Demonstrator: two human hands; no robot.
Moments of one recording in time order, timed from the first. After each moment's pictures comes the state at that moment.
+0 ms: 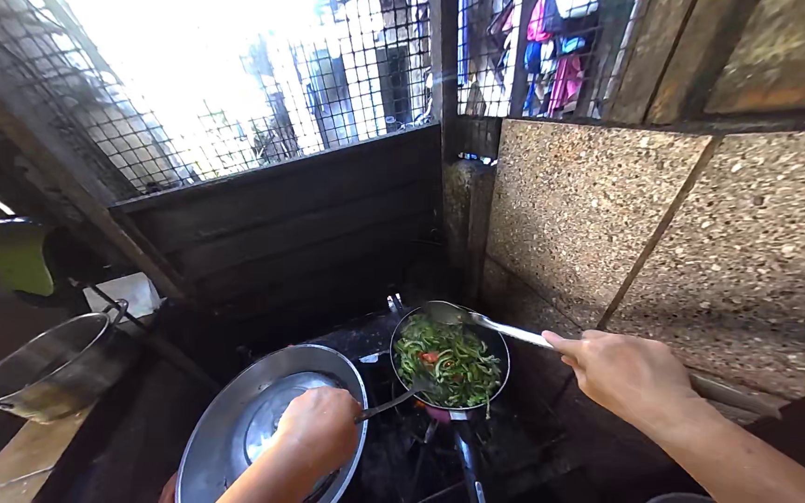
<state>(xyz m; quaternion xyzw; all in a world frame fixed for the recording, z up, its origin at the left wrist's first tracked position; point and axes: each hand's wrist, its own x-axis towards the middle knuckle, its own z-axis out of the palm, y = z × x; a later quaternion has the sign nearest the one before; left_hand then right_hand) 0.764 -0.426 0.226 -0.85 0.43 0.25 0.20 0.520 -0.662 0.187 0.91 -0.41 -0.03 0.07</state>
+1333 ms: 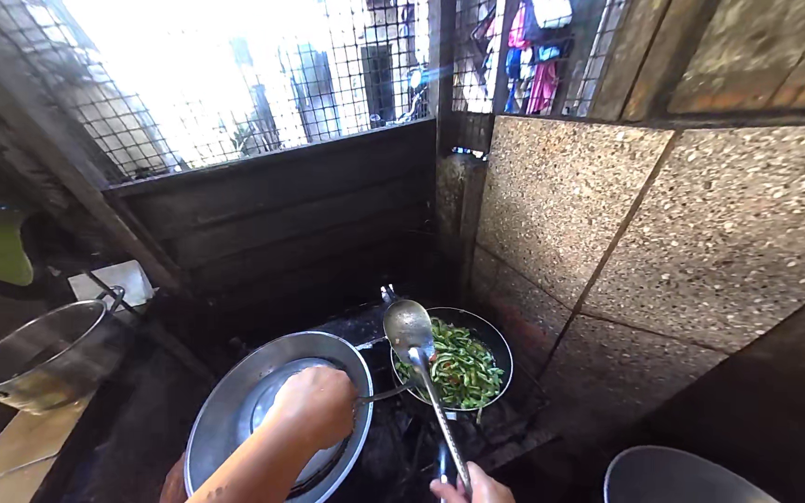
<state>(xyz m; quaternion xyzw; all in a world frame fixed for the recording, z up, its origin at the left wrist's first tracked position) 0.740 -0.383 0.286 -0.84 0.43 0.28 0.19 0.549 -0.444 0.061 0.75 -0.45 0.05 -0.49</state>
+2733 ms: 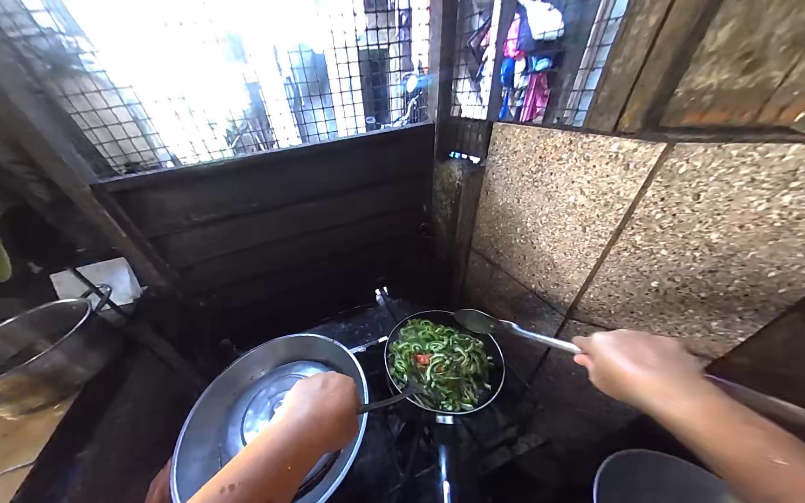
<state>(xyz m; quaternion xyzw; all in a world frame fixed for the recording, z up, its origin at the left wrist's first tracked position) 0.720 -0.381 0.313 -0.84 0.42 0.31 0.17 0.507 -0.613 0.220 0.85 -0.51 -0.17 0.00</state>
